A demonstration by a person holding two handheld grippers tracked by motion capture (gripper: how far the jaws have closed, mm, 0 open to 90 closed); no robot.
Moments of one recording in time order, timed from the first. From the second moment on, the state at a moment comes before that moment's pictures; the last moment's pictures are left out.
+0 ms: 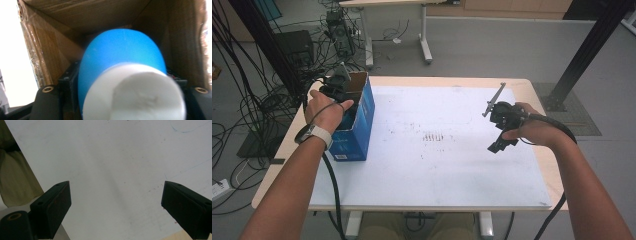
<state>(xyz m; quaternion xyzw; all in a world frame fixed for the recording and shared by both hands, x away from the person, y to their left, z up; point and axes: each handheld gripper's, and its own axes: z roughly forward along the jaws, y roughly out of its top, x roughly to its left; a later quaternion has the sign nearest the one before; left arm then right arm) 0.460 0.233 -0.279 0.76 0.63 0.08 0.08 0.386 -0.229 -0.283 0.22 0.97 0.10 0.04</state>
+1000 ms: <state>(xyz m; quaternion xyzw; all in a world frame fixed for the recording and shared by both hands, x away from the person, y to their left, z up) 0.445 0.229 -0.200 0.81 0.56 0.08 0.15 0.384 -0.227 -0.279 0.23 0.97 0.10 0.04</state>
